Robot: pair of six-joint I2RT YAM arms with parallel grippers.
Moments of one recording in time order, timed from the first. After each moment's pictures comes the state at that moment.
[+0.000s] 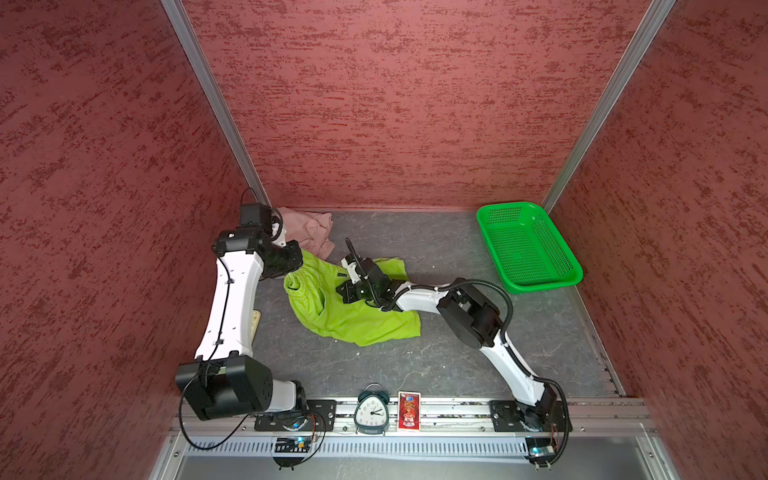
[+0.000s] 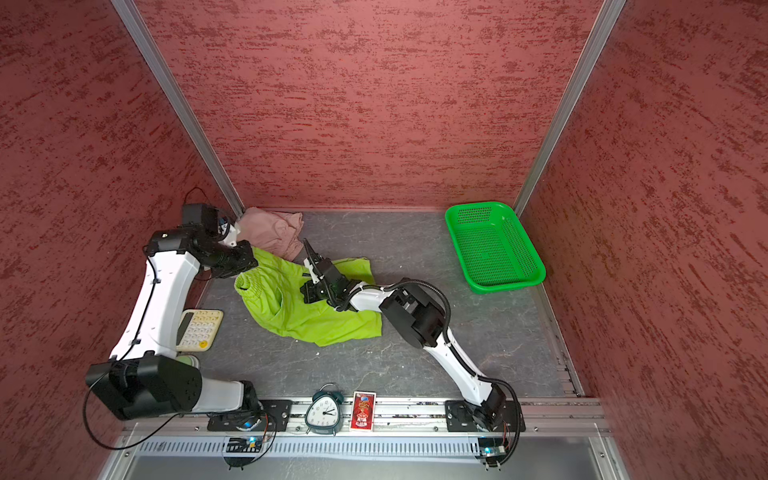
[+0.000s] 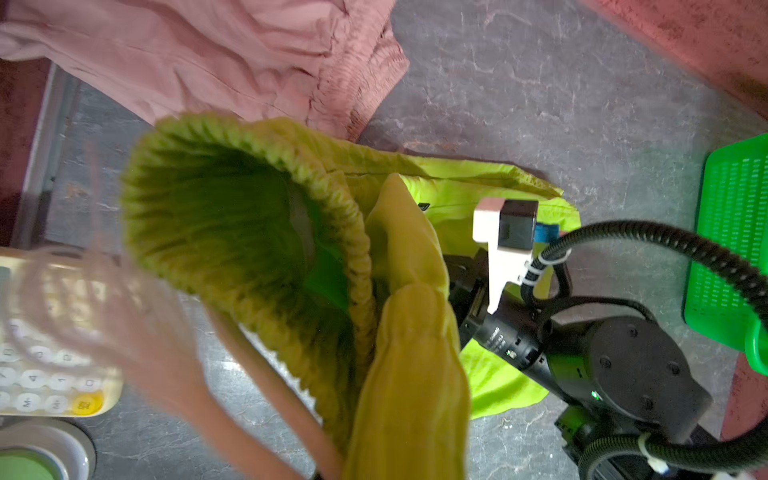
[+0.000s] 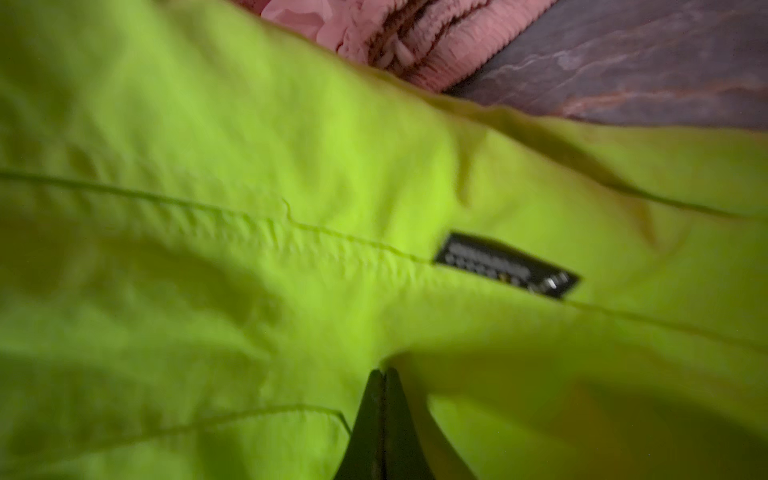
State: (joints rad) left arm 0.17 1.40 1.53 -1.24 0.20 -0.20; right arm 0.90 2.39 1.67 0.19 -0.25 0.59
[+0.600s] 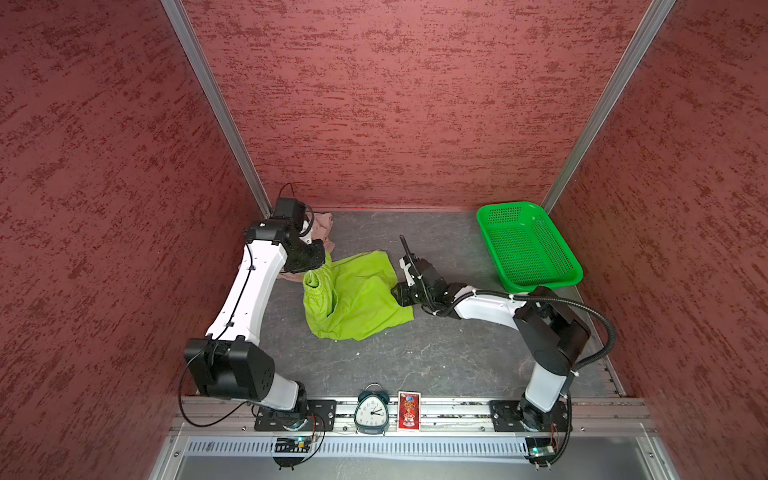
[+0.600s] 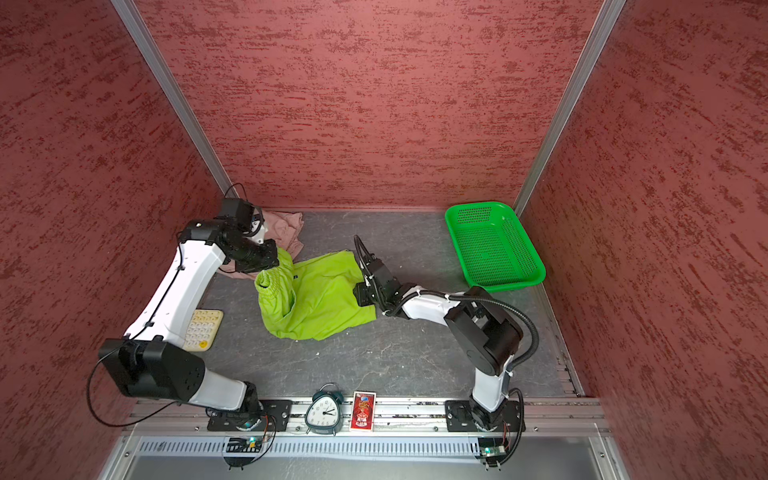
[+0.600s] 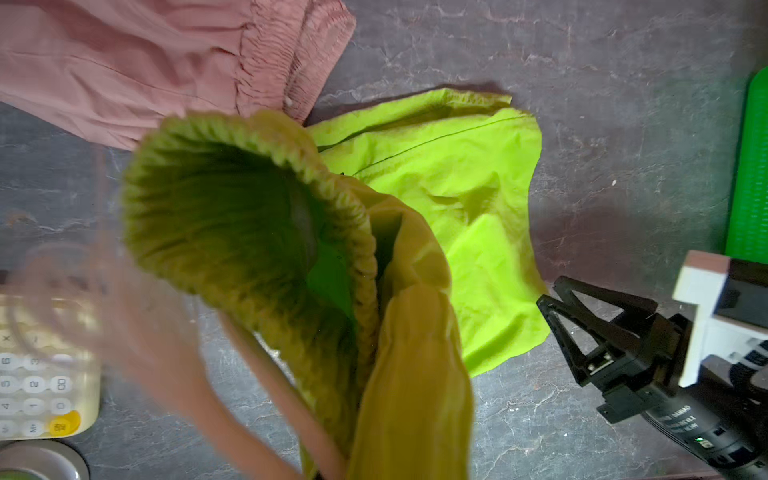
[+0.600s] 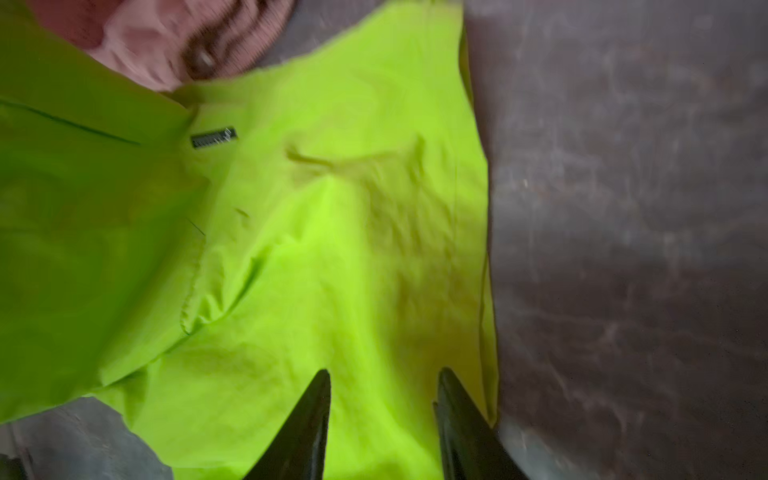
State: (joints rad) left arm -0.06 1.51 1.55 -1.24 0.14 -0.27; right arm 0.77 1.81 1.01 0.02 -0.07 0.54
